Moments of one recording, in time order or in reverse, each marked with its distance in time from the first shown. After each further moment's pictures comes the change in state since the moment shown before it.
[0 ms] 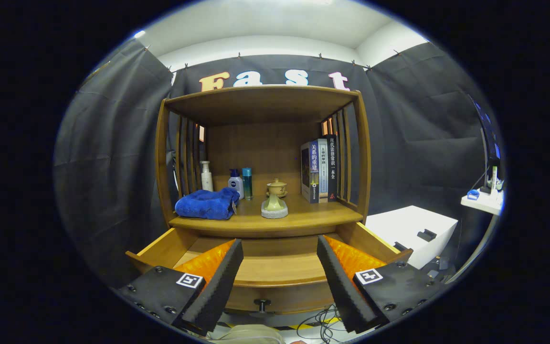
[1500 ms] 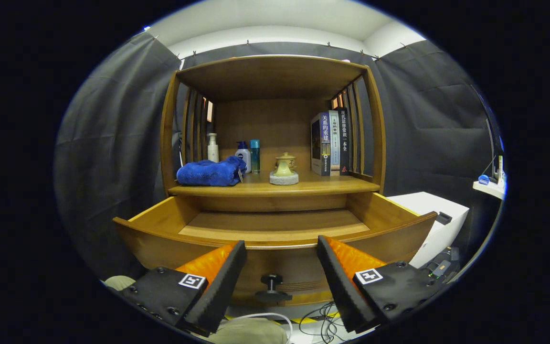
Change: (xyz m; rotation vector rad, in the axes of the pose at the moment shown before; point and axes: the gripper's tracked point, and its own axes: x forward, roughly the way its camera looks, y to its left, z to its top) arm 0.027 0.010 -0.074 -0.030 0.088 0.032
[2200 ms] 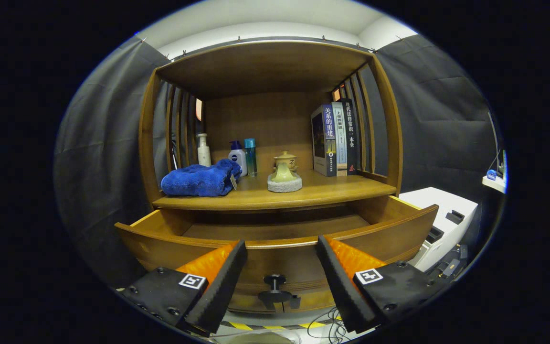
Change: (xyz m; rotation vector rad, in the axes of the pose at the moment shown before) arm 0.067 0.003 0.017 0.040 0.024 -0.001
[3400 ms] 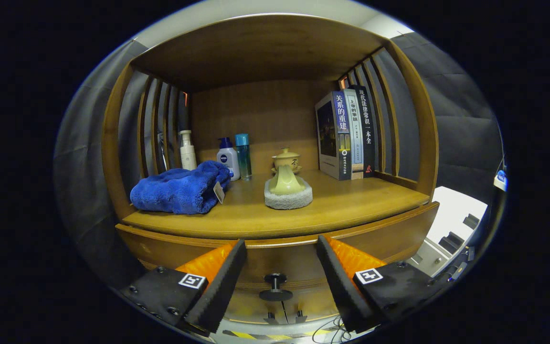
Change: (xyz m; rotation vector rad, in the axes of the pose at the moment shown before) arm 0.089 0.001 0.018 0.028 0.021 -0.009
